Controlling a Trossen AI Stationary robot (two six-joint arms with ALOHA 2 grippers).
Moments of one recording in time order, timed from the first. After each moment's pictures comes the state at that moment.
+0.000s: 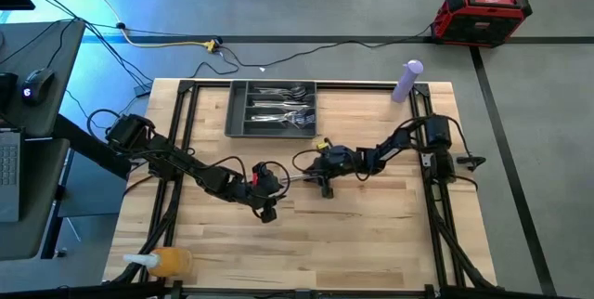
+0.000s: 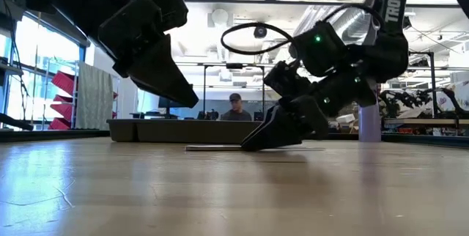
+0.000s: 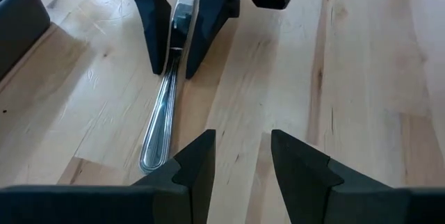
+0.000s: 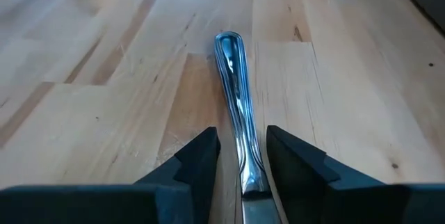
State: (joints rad) left arm -0.37 1.63 0.75 0.10 -0.46 -0.44; right arm -0.03 2.07 0.65 0.82 -0.16 -0.08
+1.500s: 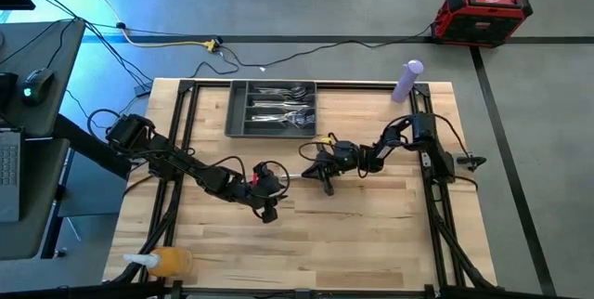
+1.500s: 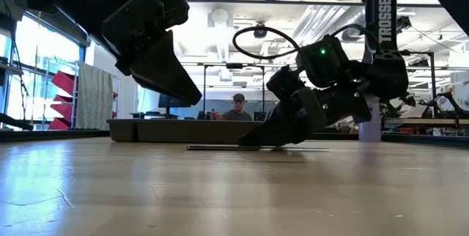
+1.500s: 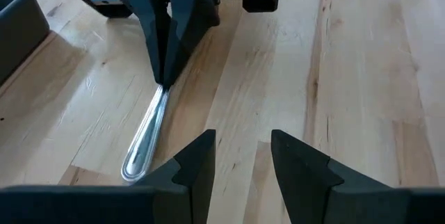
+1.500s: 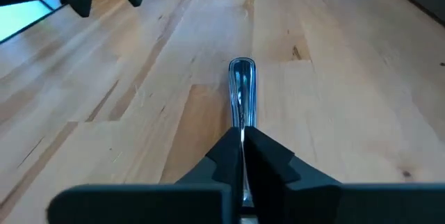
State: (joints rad) left arm -0.37 1.63 0.75 0.13 -0.46 -0.43; right arm -0.10 2.14 0.62 1.09 -0.29 0.06
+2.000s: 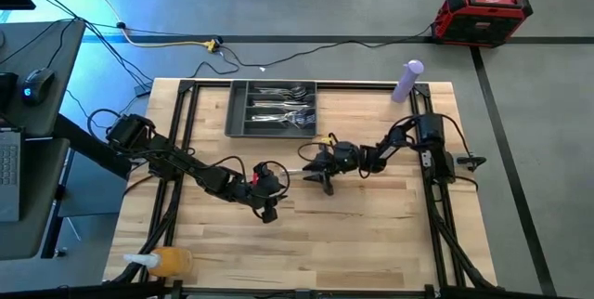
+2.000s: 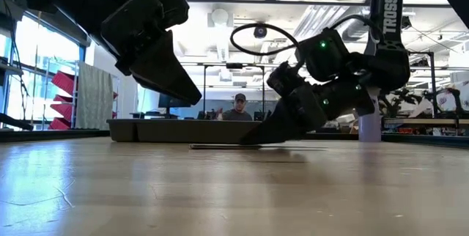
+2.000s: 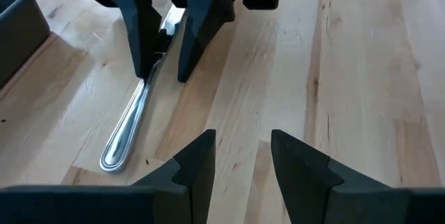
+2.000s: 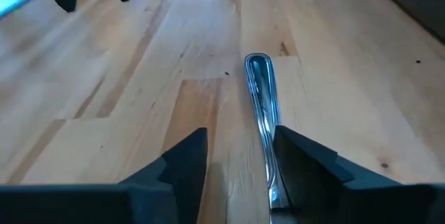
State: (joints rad) left arm -0.37 1.63 0.75 0.13 -0.46 -0.42; right arm -0.08 2.08 0.62 0.99 -0.20 0.03
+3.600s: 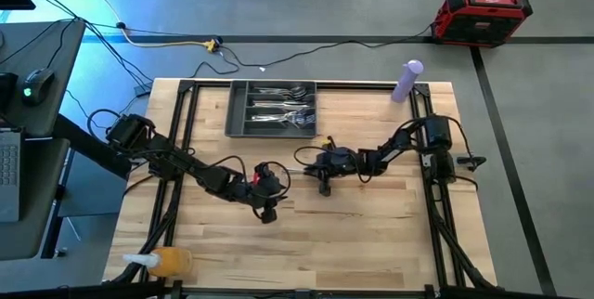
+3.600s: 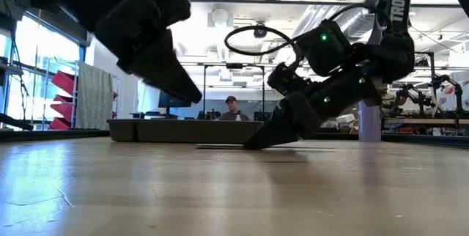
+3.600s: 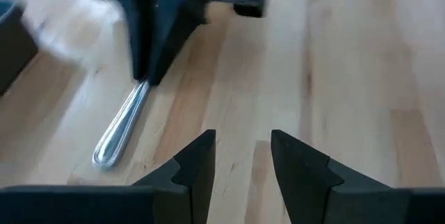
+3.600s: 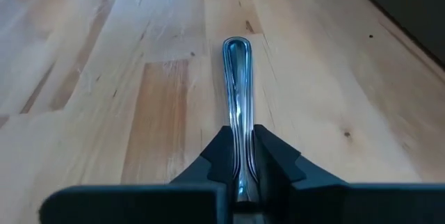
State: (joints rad) left arm -0.37 1.63 0.76 0.13 -0.42 -0.32; right arm -0.02 2.02 0.62 0.82 -0.01 0.07
